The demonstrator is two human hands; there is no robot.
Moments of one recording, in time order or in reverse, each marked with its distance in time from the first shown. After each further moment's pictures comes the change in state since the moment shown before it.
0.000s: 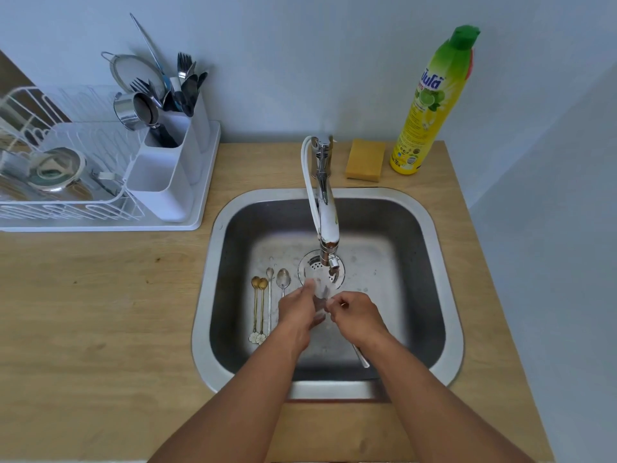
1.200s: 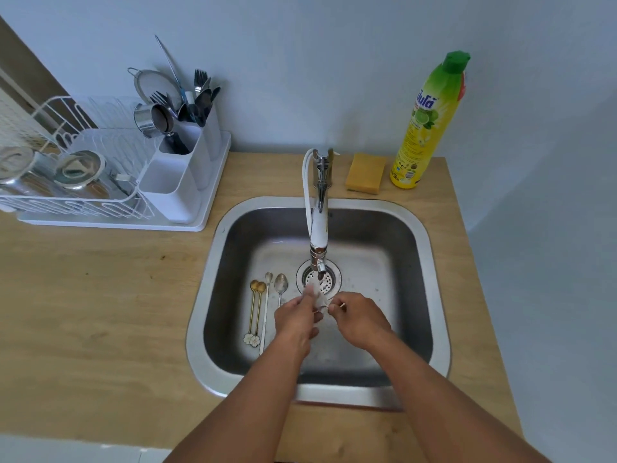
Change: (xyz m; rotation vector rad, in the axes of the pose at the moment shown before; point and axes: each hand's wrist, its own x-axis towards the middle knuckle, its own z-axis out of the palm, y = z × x) left_hand -0.023 -0.008 0.014 0.001 0.137 0.040; right_hand 0.010 0.003 -0.033 -0.374 -0.081 -0.167
